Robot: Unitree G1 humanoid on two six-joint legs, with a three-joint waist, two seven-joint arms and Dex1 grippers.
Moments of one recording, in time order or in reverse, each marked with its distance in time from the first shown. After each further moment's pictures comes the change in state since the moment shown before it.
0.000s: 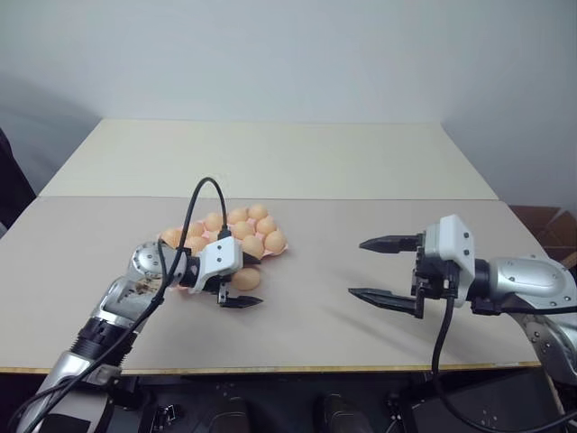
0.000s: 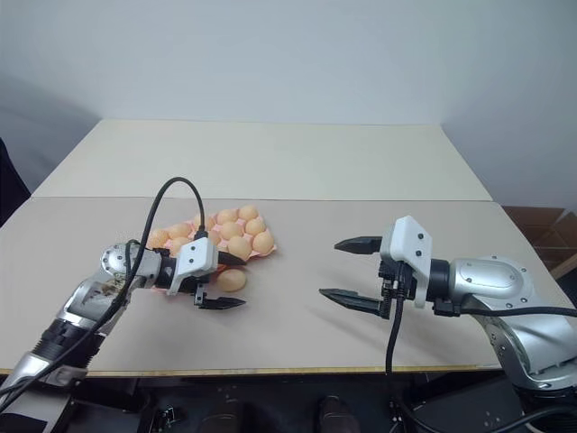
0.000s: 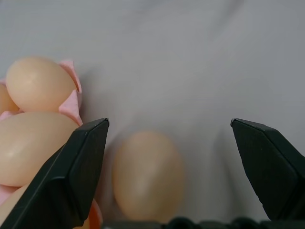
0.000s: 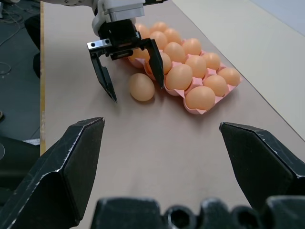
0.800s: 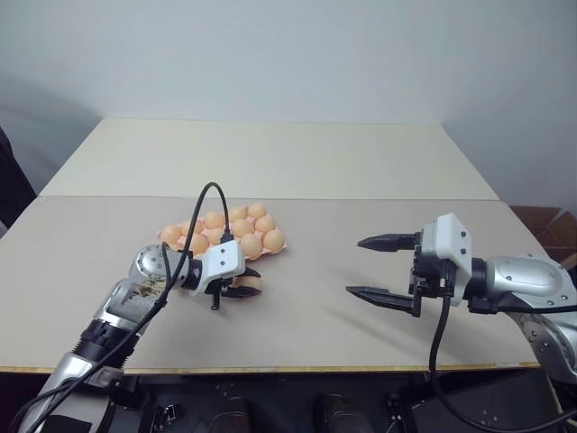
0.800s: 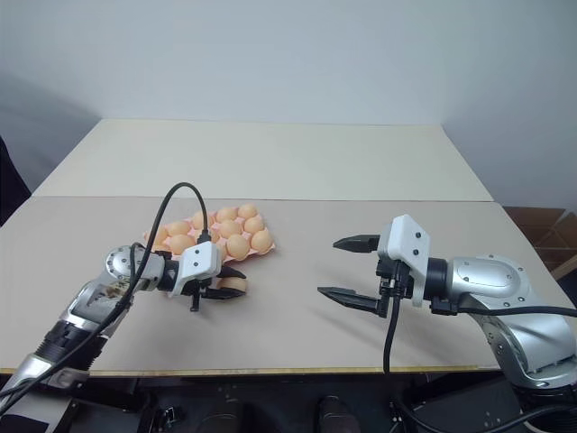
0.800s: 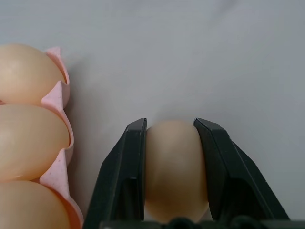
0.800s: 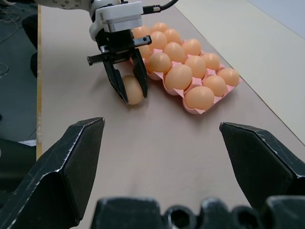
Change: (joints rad) left arm 0.014 -0.007 -0.004 -0.008 0.017 0.013 0.008; right arm -0.002 0.001 0.008 -0.002 -0.002 0.000 -0.017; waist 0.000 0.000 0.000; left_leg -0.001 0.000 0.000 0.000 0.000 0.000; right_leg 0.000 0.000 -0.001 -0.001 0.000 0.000
